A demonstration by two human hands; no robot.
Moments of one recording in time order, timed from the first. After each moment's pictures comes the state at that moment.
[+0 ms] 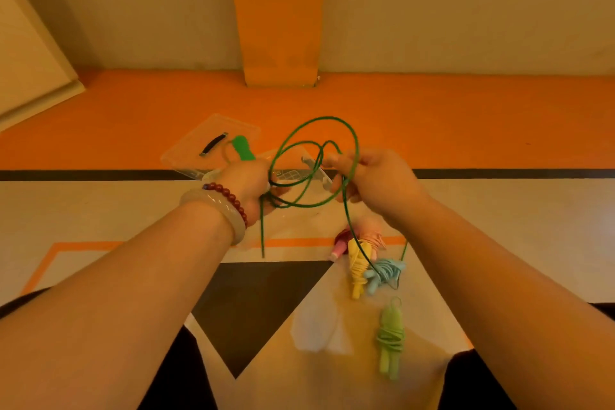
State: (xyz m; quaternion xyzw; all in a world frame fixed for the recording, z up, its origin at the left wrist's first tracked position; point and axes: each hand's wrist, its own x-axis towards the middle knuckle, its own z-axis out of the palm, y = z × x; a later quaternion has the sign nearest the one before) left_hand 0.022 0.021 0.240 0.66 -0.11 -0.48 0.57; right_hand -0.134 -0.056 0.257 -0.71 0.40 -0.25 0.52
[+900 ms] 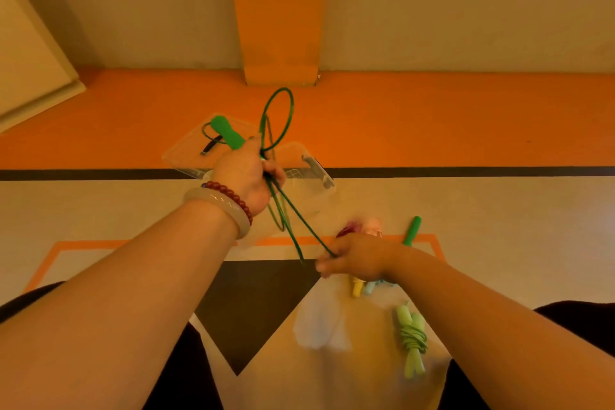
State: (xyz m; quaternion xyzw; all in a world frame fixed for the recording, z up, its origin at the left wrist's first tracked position) left_hand 0.024 0.010 0.250 0.50 0.00 -0.48 0.72; right_hand -0.153 -0.040 0.174 -0.80 0.36 0.17 0.45
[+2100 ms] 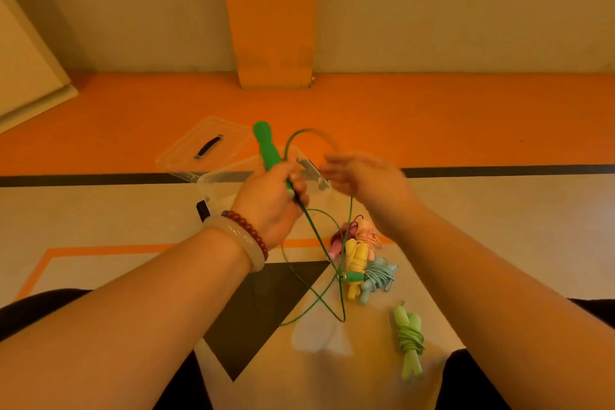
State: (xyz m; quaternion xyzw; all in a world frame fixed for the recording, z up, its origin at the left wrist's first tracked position) left_hand -0.022 0.018 0.241 0.48 -0.09 -0.53 0.70; right_hand -0.135 -0.056 0.237 -0.60 0.40 -0.29 0.62
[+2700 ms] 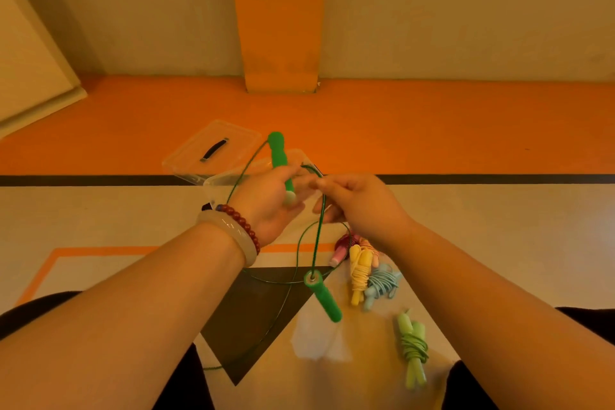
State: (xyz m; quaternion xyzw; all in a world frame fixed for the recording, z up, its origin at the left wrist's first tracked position) left_hand -0.002 0.020 0.244 0.55 -0.14 -0.55 0.61; right_hand -0.128 -0.041 0.234 -0.71 0.36 -0.21 0.56
